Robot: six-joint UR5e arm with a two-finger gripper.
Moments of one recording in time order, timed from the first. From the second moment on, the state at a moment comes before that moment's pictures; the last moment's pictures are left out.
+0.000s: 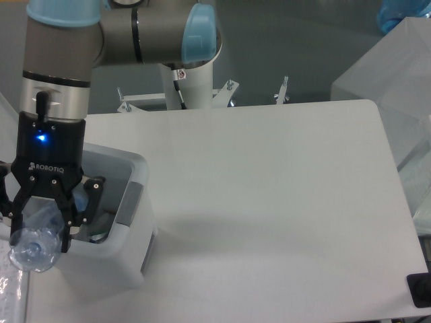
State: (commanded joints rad) arm 2.08 -1.88 -1.32 -0.67 1.33 -0.02
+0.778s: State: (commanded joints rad) arm 2.31 -1.81 -1.41 -0.68 1.34 0.36
